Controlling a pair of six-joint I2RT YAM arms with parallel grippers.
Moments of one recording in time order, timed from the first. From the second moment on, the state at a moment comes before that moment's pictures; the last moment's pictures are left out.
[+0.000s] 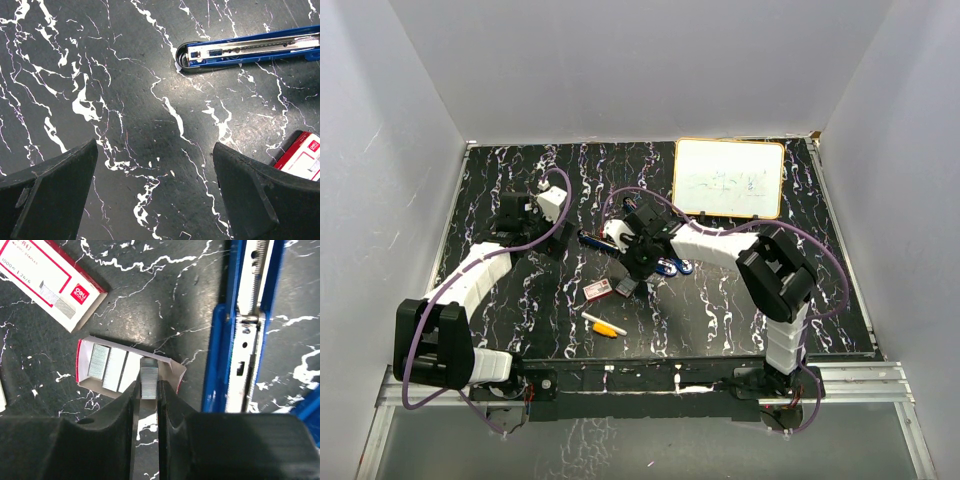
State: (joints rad) left arm -0.15 1.33 0.82 -0.28 0.20 0.34; right arm 0.78 1.89 1.27 -0.42 -0.27 -0.29
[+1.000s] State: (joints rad) left arm -0.15 1.33 0.82 -0.29 0.20 0.35; right arm 0.78 1.92 1.27 -0.37 -0.28 -0.31
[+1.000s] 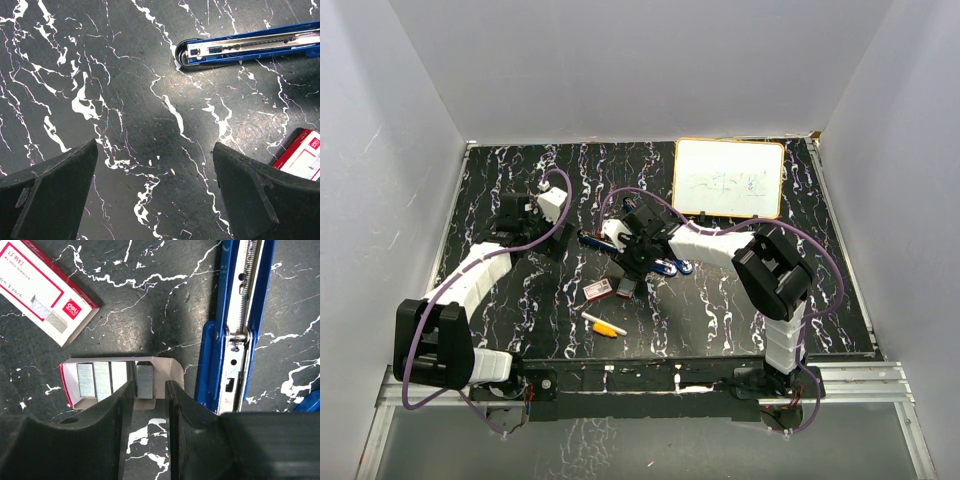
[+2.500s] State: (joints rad) left arm -0.15 1.33 0.82 -0.29 0.20 0.37; right arm 0.81 1.92 1.25 -0.33 -0.27 -0.35
